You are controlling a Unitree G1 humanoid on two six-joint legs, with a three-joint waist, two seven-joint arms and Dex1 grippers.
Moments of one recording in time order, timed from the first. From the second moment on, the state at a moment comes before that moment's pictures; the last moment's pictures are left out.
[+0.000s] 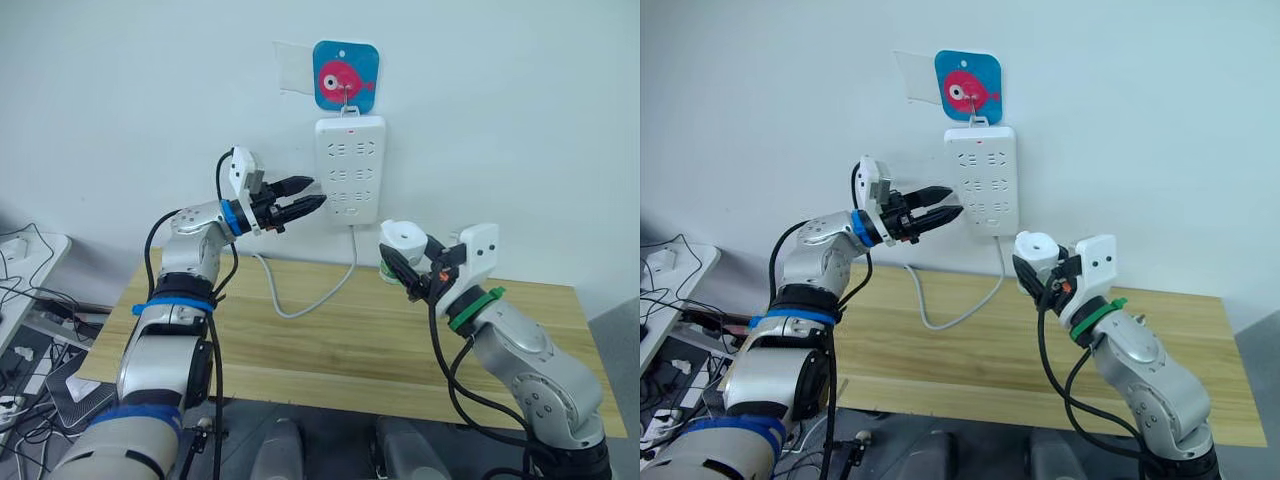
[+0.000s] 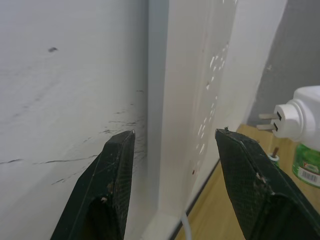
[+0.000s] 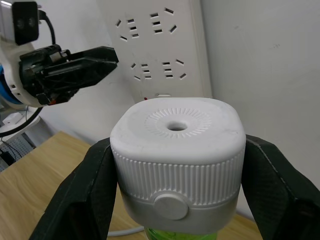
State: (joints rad) left arm -0.97 0.40 0.06 0.85 -0.35 -0.01 -1.23; right arm -0.17 -0.32 0.06 -0.69 0.61 0.71 0.06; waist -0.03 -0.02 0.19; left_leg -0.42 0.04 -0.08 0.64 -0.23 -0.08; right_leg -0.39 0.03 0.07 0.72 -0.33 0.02
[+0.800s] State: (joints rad) left arm -1.08 0.34 0.08 1.02 -0.31 0.04 -1.43; right arm -0.26 -0.25 0.08 -0.67 0.57 0.73 0.08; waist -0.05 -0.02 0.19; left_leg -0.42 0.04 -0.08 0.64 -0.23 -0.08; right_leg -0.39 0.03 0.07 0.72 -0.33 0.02
